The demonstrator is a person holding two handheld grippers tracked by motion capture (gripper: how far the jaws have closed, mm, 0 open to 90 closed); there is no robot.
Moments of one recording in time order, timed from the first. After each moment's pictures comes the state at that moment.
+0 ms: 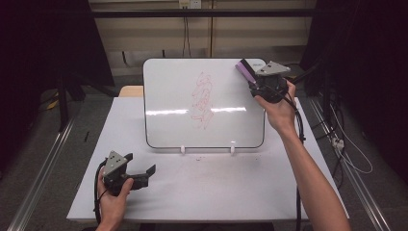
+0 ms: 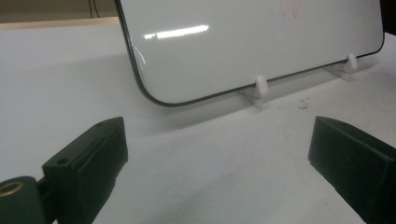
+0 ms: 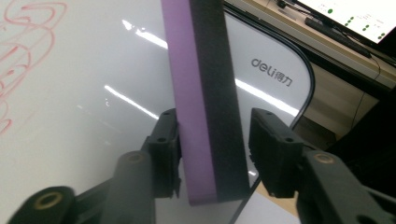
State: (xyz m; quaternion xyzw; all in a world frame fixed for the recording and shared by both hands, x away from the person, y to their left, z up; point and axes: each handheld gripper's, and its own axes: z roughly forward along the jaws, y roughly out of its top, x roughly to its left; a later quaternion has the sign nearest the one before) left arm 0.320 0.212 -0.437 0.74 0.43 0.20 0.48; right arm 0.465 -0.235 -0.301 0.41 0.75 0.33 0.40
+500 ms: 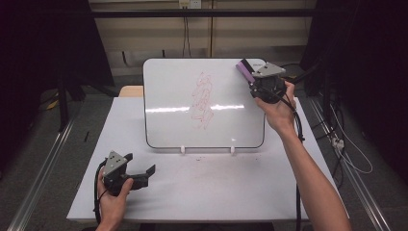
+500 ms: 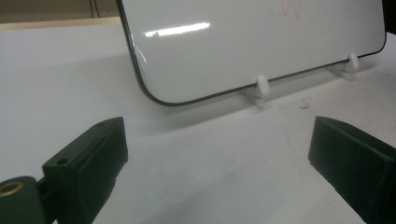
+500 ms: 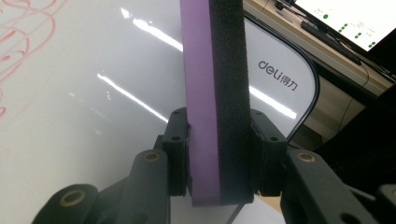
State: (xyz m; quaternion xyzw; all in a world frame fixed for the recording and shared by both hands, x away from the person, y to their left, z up) left arm 0.320 0.212 -0.437 0.74 0.43 0.20 0.48; right arm 0.462 -0.230 -0.300 0.40 0.76 0.31 0.41
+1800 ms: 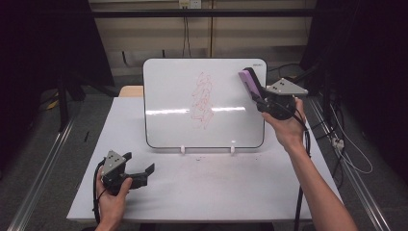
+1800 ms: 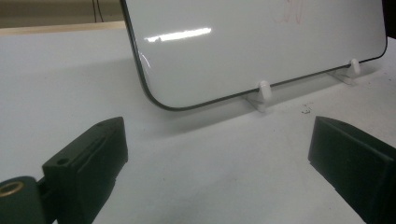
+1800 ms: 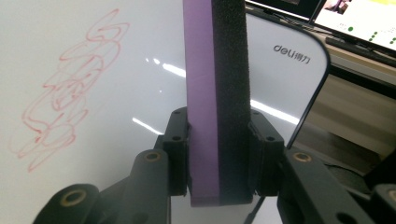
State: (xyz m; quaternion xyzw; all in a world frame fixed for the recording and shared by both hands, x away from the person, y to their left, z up) left arm 0.321 0.214 -0.435 0.73 0.43 0.21 0.49; right arm 0.417 -0.250 -0.320 0.40 0.72 0.43 0.38
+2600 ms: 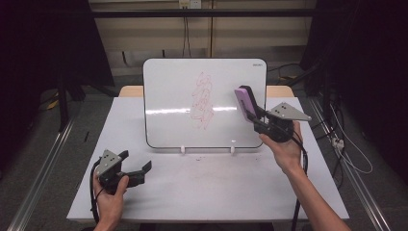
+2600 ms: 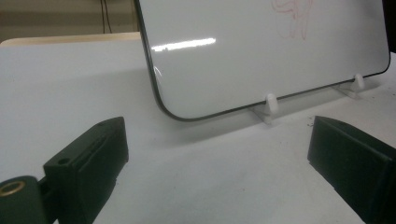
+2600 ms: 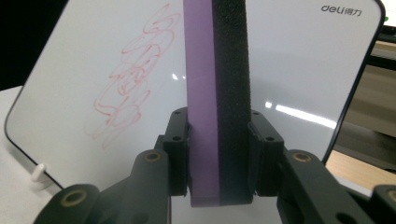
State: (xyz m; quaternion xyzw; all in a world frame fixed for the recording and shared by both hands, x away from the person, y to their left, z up) left arm 0.322 0.219 -0.431 0.71 0.43 0.22 0.50; right arm 0.373 -0.242 -0.355 0.40 0.69 0.50 0.33
